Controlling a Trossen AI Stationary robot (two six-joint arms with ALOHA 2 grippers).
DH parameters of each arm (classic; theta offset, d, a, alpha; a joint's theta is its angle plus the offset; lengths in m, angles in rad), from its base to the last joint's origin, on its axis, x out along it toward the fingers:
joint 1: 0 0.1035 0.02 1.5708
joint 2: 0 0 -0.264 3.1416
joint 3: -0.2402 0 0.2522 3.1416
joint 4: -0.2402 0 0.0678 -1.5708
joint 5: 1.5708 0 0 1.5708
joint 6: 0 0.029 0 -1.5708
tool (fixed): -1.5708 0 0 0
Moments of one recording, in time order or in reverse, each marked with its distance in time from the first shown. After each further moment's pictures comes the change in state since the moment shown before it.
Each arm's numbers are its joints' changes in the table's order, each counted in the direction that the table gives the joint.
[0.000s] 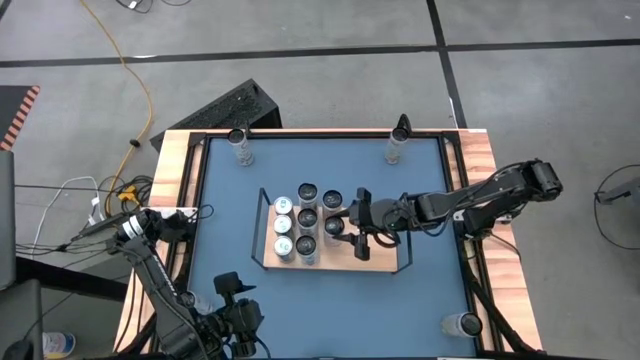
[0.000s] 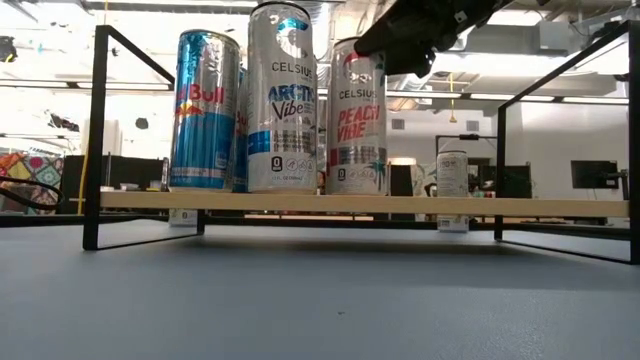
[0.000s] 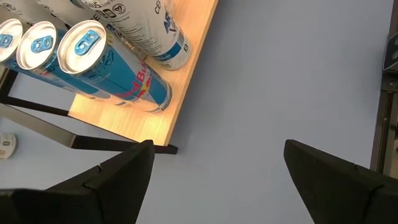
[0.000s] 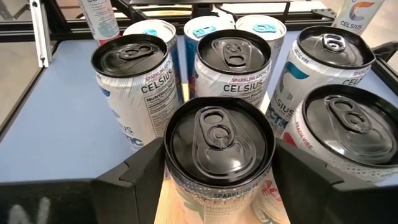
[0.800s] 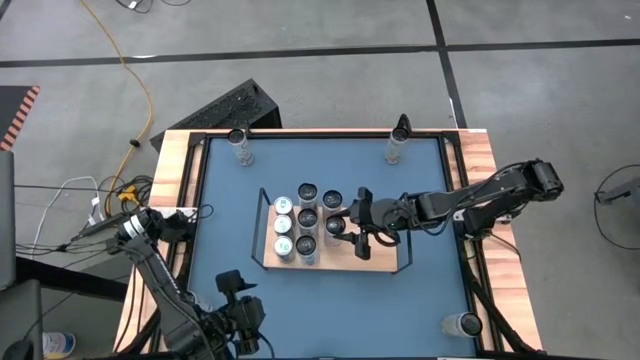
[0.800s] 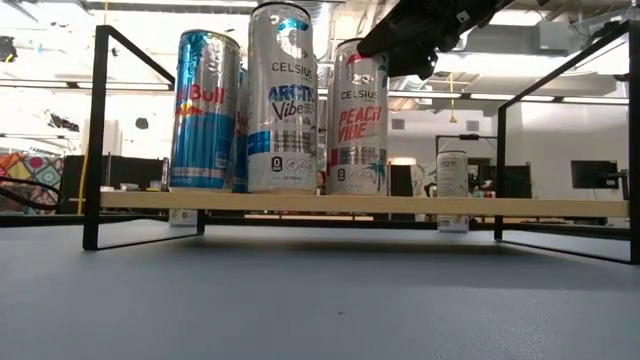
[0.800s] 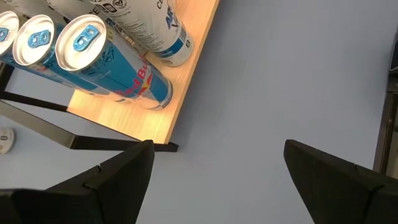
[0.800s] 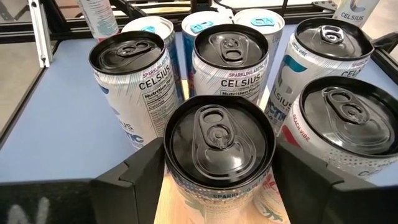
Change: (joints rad) left arm 0.020 0.000 0.000 0.001 -0.024 0.000; right arm -0.001 0.002 -0.003 -0.047 0.019 0.039
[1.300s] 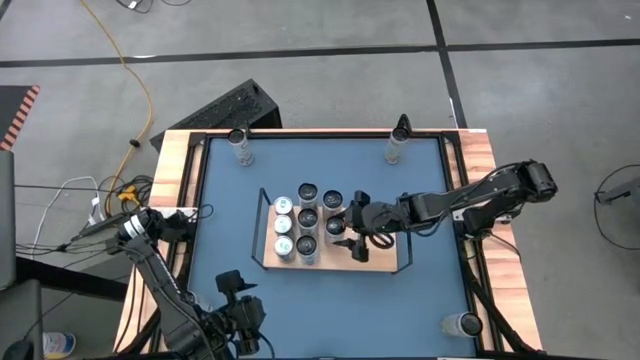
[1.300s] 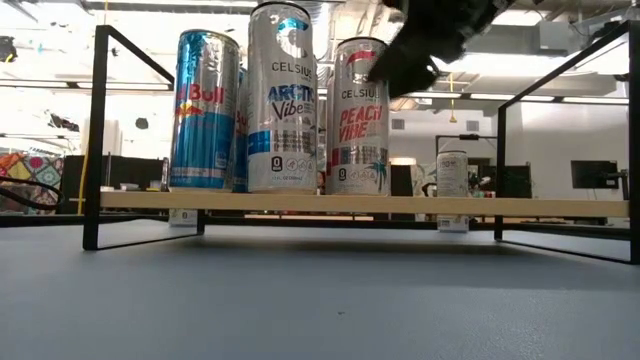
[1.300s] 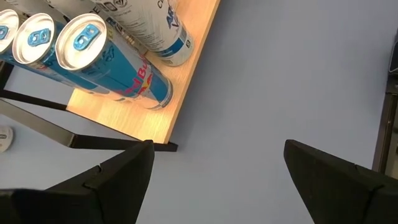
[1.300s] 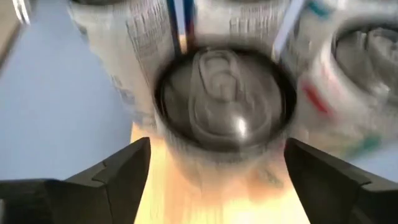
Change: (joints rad) left arm 0.000 0.000 0.000 0.001 0.000 -0.008; right arm -0.001 -0.053 -0.058 -0.124 0.014 0.004
